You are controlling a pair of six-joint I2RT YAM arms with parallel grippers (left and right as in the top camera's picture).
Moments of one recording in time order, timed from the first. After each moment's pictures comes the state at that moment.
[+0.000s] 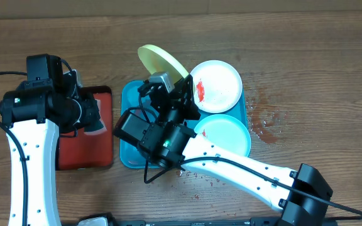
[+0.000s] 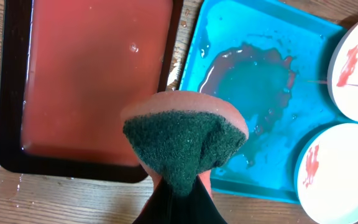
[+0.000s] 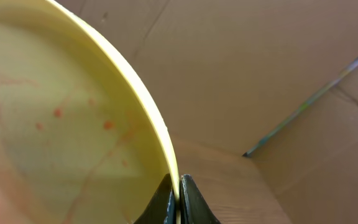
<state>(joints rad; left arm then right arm) 0.14 1.38 1.43 -1.31 0.14 -0.21 1.10 1.84 1.60 -0.83 1.47 0.48</state>
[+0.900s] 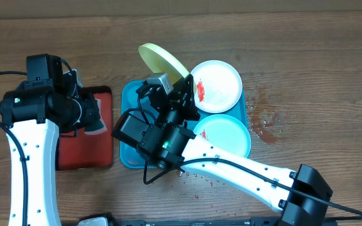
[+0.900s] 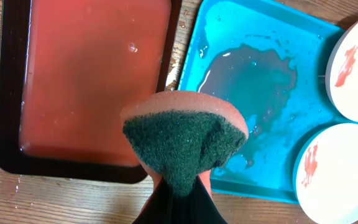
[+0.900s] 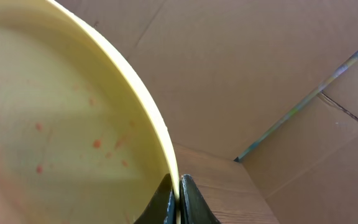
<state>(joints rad) 0.14 1.38 1.43 -1.31 0.15 -0.21 1.11 1.84 1.60 -0.83 1.51 0.46</state>
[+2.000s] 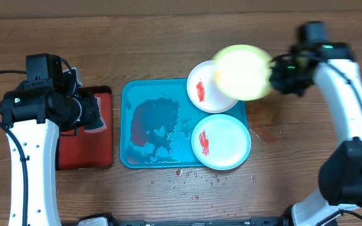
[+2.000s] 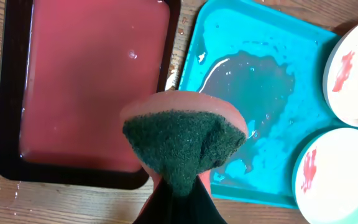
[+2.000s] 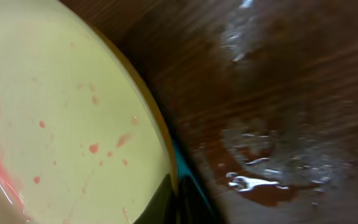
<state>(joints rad) 0.14 1.38 1.43 -1.29 0.15 -0.21 -0.06 1.81 1.57 -1.11 -0.25 0.48</state>
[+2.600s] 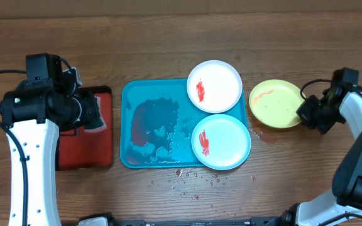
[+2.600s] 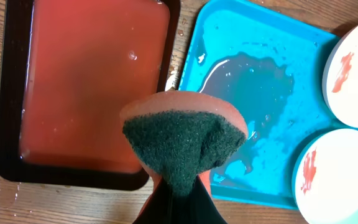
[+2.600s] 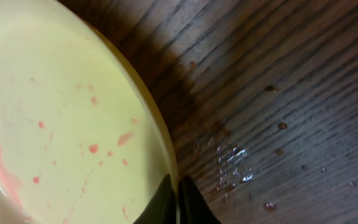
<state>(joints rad) 0.14 1.38 1.43 -1.28 0.15 -0.21 -0.35 1.79 1.13 -0.81 -0.18 0.47</state>
